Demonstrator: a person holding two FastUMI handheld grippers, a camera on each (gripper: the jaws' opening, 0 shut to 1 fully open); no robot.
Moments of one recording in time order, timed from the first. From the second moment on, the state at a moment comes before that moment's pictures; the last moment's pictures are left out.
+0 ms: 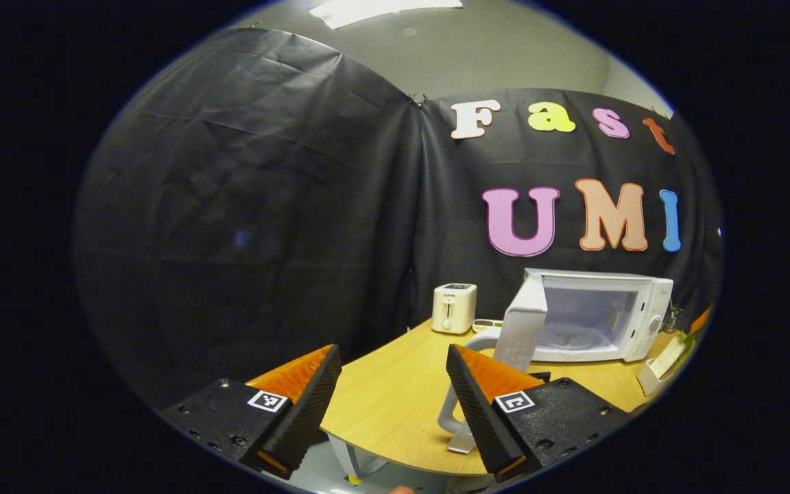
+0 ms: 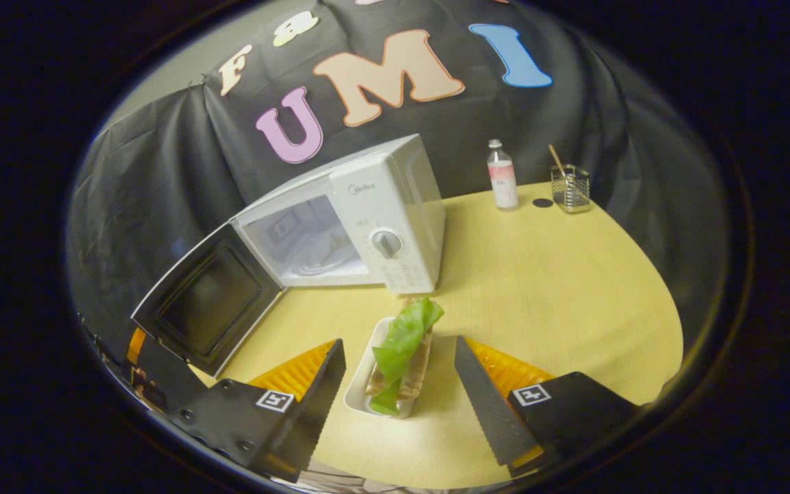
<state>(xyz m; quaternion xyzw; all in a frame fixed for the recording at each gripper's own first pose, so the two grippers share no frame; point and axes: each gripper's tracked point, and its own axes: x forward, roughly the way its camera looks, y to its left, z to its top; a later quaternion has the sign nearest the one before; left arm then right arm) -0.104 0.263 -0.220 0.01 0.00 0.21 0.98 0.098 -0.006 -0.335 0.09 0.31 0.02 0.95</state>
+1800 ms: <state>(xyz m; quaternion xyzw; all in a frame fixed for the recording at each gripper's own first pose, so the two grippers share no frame) -0.086 0.234 -0.185 0.01 -0.05 0.21 0.98 0.107 0.031 -0.314 0.21 0.27 0.00 0.94</state>
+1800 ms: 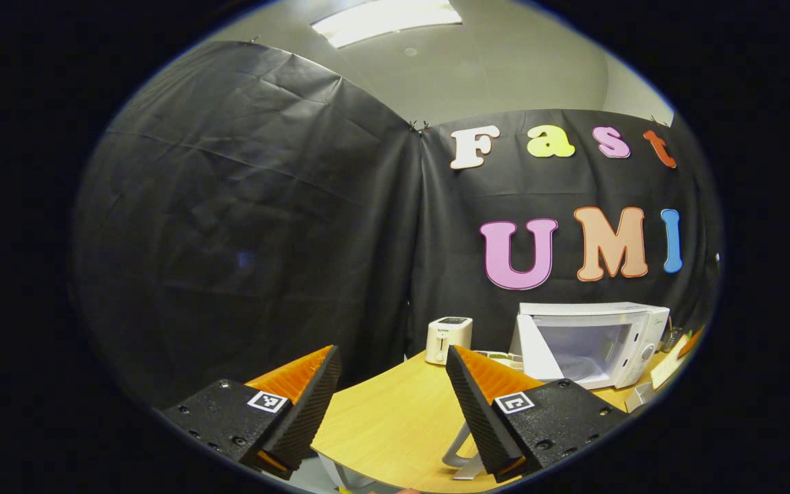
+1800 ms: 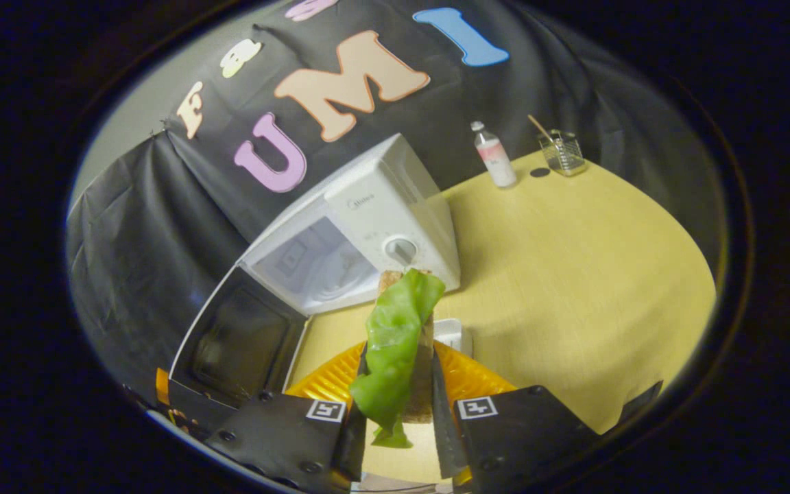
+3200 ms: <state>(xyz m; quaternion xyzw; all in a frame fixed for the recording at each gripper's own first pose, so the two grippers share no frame) -0.068 0.267 -0.210 0.01 -0.02 0.24 0.97 0.343 0.229 -0.379 0.27 0.04 -0.06 0.96</state>
